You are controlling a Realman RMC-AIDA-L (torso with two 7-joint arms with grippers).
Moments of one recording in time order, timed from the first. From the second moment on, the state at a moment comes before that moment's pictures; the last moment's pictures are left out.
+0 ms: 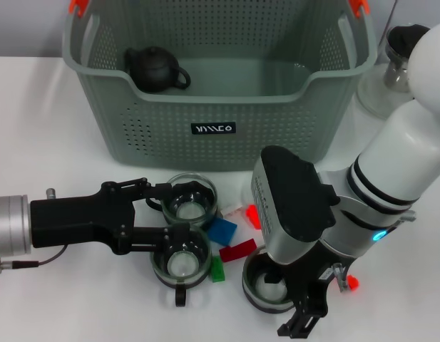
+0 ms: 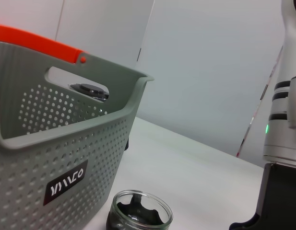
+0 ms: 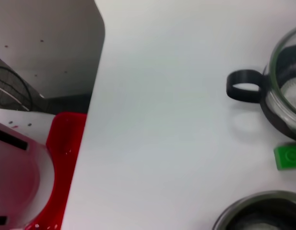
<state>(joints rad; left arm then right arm) -0.46 -2.08 0.58 0.60 2.09 1.69 -1.28 0.81 2.11 -1.78 -1.01 -2.32 -1.49 1.99</state>
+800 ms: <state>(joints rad) -0.46 -2.08 0.58 0.60 2.09 1.69 -1.28 0.81 2.11 -1.81 -1.02 -2.33 -1.48 2.02</state>
